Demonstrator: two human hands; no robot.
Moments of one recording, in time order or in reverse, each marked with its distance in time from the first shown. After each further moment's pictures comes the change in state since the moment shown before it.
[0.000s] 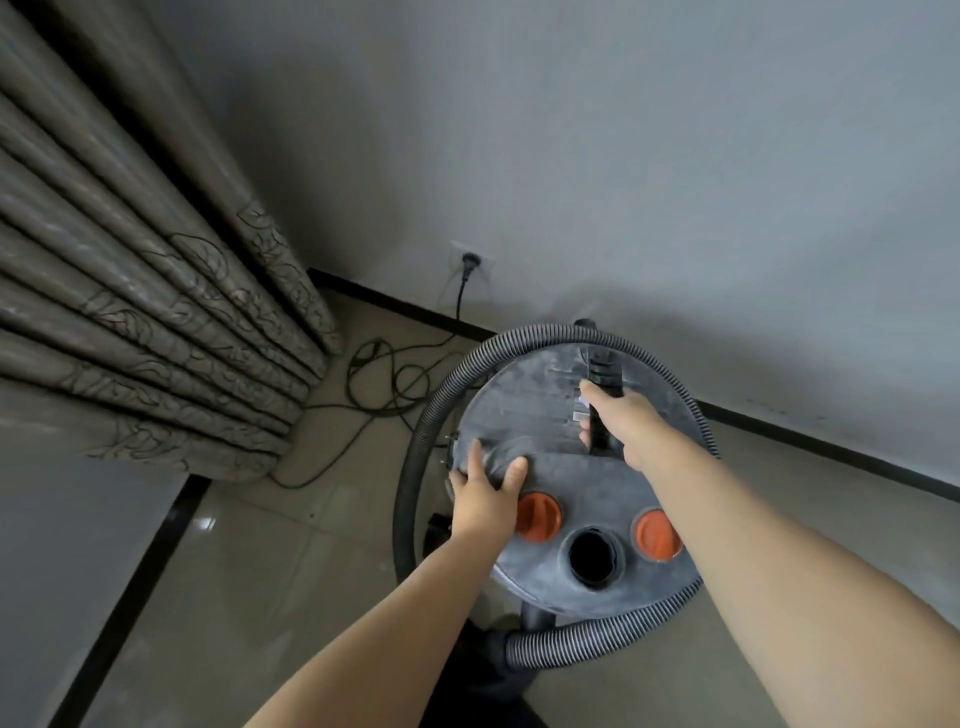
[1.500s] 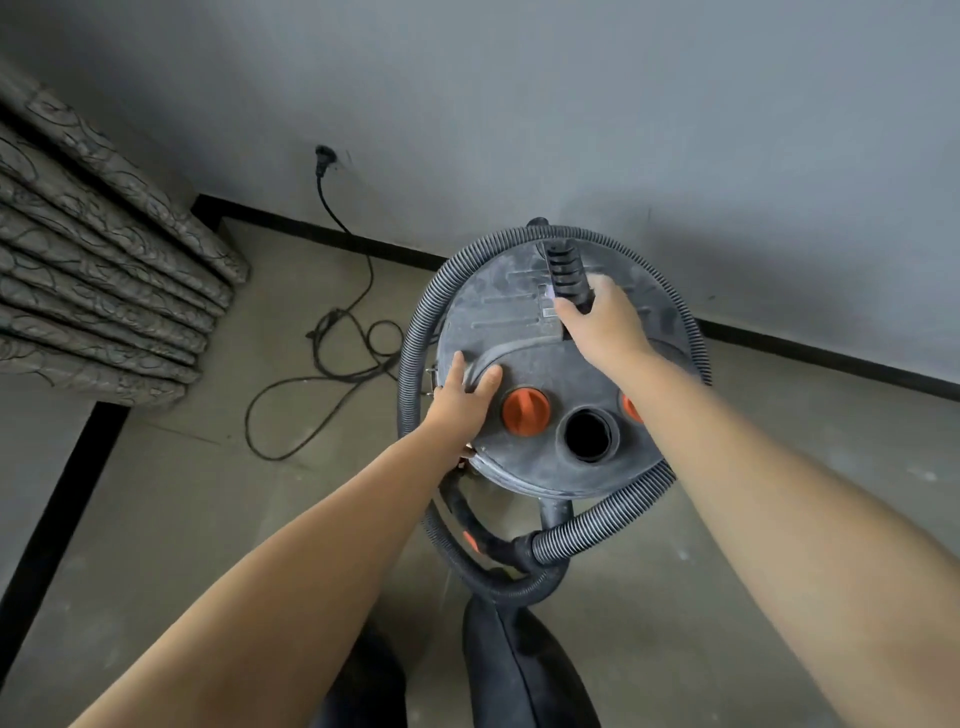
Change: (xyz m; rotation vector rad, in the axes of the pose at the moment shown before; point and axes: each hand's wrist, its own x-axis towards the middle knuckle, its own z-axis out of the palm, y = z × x) left_hand -0.056 0.005 0.223 0.022 -0.075 -0.006; right_hand 0.010 0.093 -0.237 -0.596 0.203 -0.602
